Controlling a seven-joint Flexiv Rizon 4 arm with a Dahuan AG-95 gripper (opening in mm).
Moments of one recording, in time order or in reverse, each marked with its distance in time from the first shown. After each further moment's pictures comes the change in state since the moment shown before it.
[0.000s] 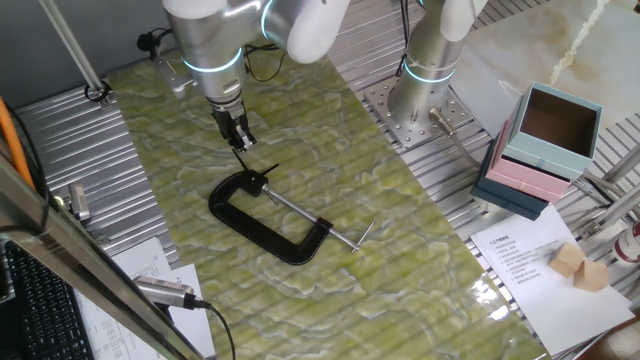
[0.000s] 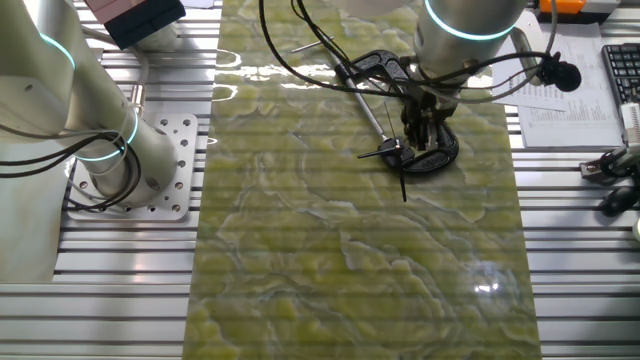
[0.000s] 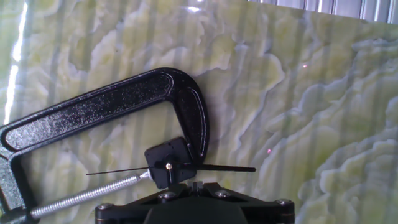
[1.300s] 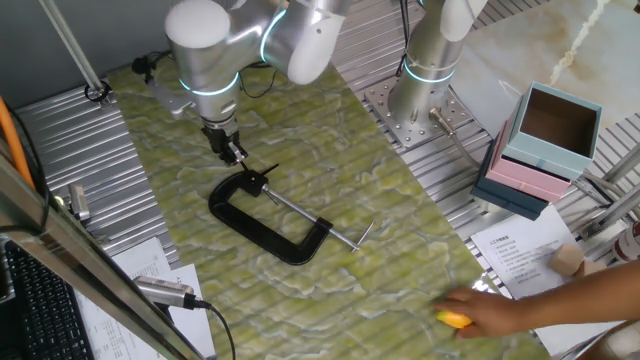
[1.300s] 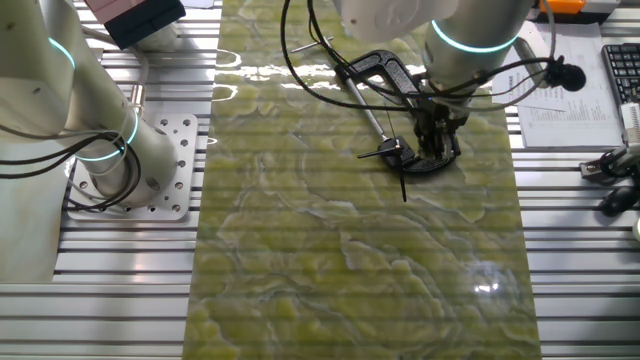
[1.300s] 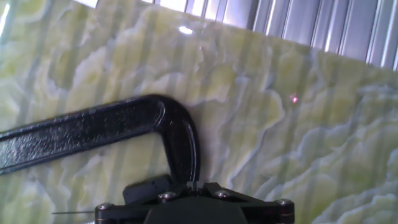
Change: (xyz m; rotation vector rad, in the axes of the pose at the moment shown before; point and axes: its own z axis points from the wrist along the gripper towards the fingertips) arm -0.031 -0.012 0.028 0.052 -0.015 -0.071
